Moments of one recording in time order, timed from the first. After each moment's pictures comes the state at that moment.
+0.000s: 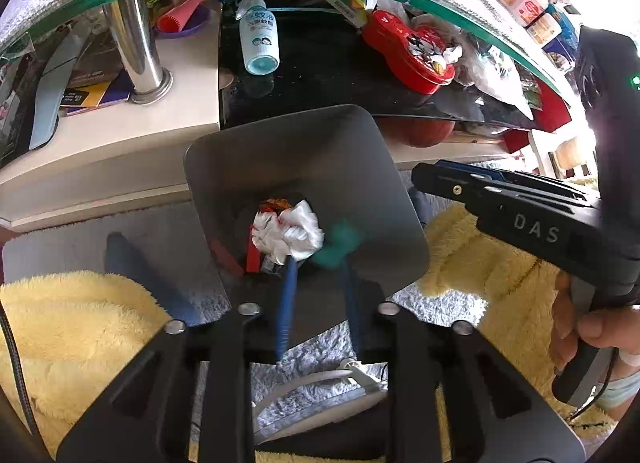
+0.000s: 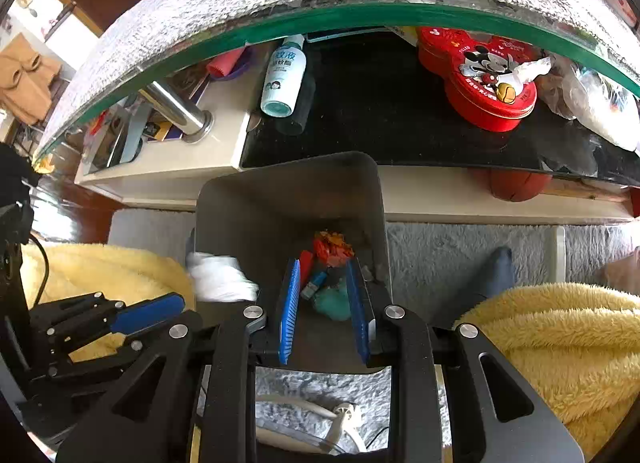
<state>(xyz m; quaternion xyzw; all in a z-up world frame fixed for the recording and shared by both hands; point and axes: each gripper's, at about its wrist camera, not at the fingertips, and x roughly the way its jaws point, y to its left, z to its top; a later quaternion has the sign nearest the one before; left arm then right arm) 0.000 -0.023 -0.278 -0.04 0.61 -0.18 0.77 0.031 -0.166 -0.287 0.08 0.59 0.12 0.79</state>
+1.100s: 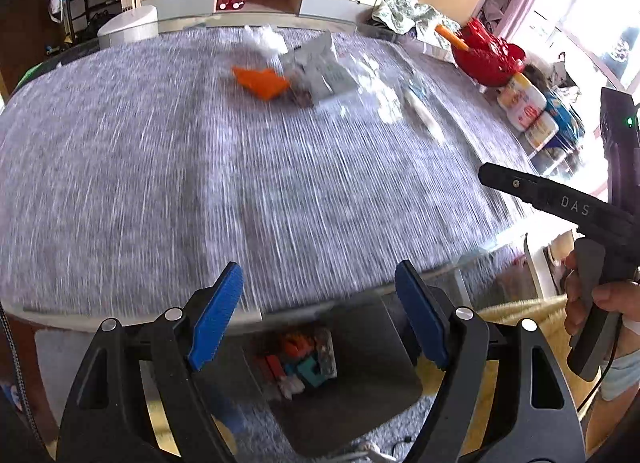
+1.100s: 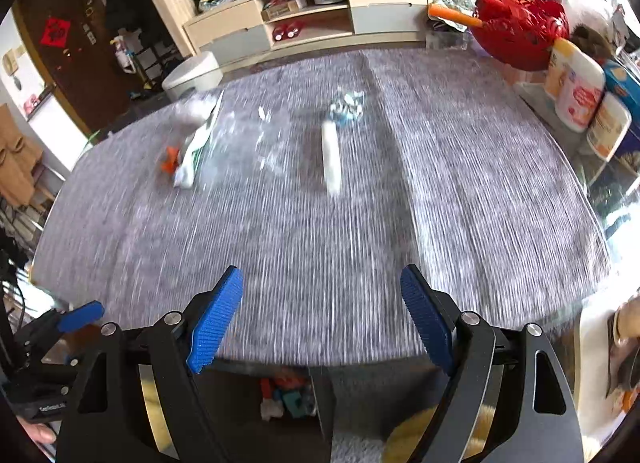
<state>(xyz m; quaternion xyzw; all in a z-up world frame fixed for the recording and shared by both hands) 0.125 -0.014 -0.162 -0.03 0.50 -0.16 0.85 0.151 -0.235 -0.176 0.10 0.47 0.05 0.88</state>
